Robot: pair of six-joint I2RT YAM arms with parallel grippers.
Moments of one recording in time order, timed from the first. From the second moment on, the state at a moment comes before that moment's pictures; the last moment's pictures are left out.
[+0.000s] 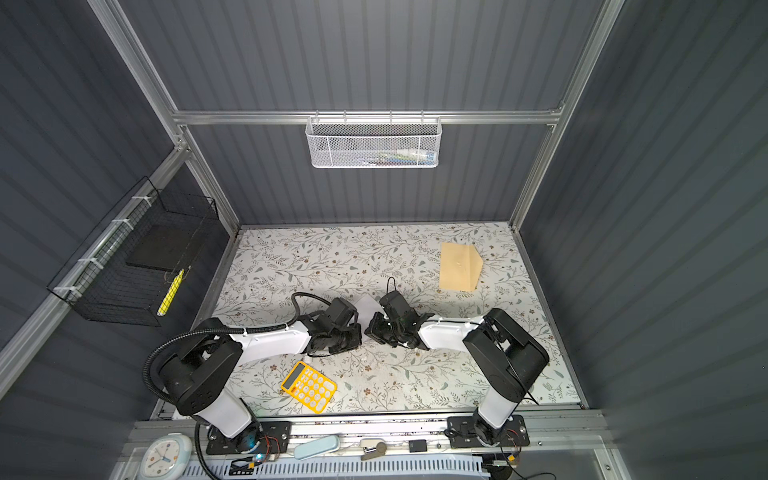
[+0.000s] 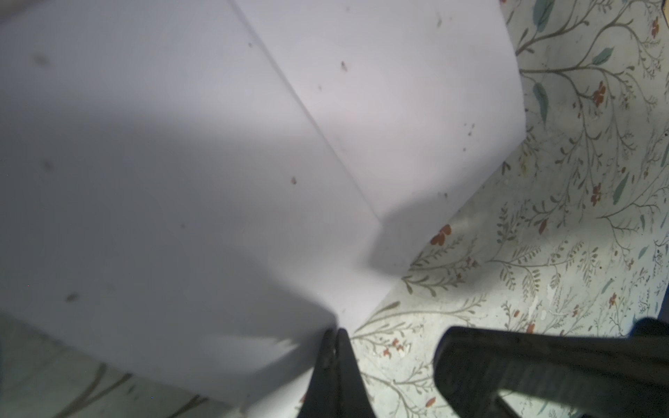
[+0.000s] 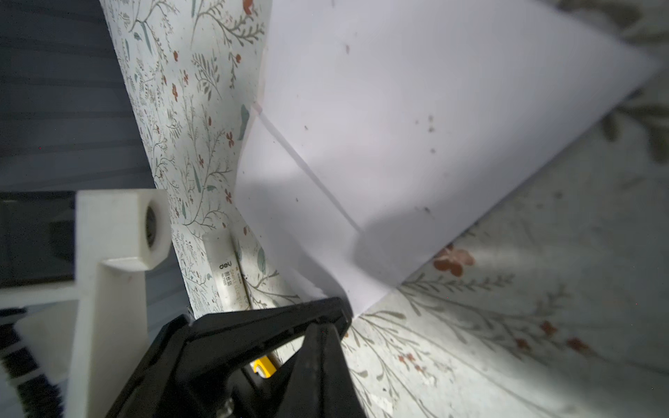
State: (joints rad) left arm -0.82 1.65 0.80 -0.20 0.11 -0.92; right arm 0.76 1.68 0.77 0.10 -0.31 1.14
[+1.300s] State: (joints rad) left arm -0.82 1.65 0.80 -0.19 0.12 -0.90; right arm 0.76 1.80 0.80 0.14 -0.32 1.16
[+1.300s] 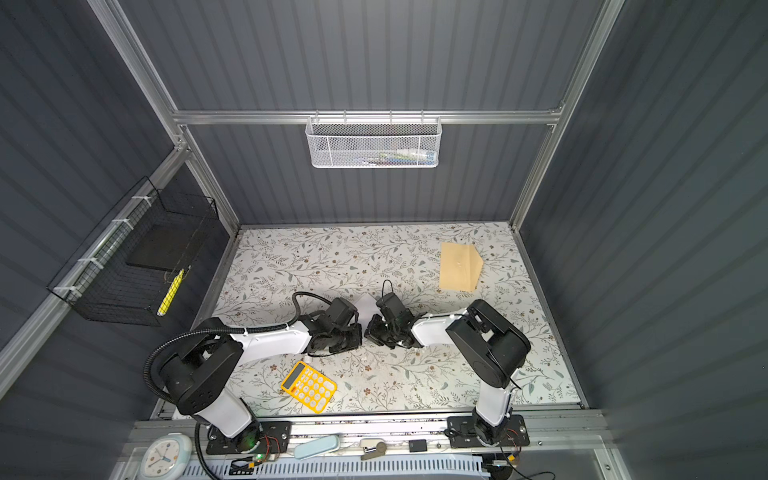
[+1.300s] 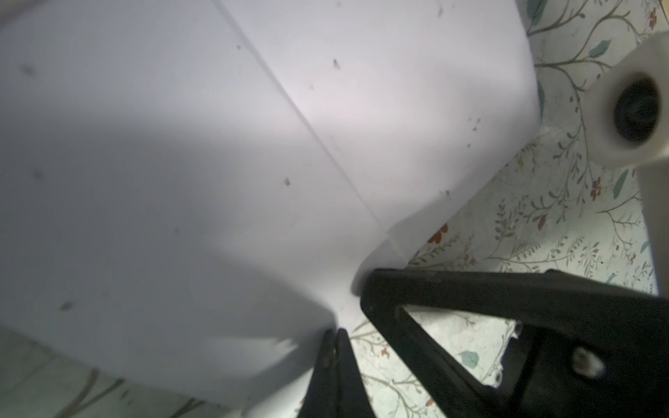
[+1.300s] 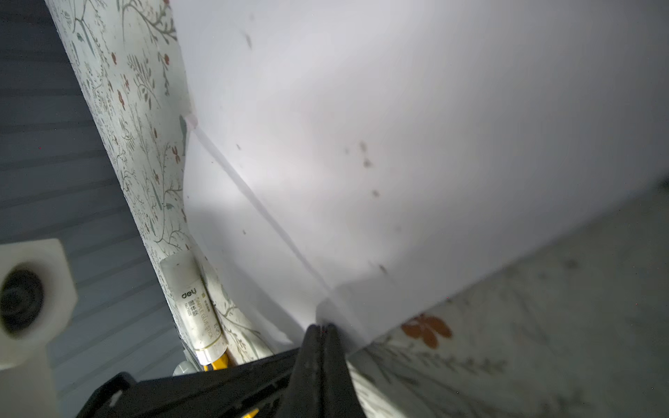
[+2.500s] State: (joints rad) left arm -0.82 1.64 0.78 -0.15 0.12 -0.90; right arm 0.59 1.79 0.77 0.18 -0.31 1.14
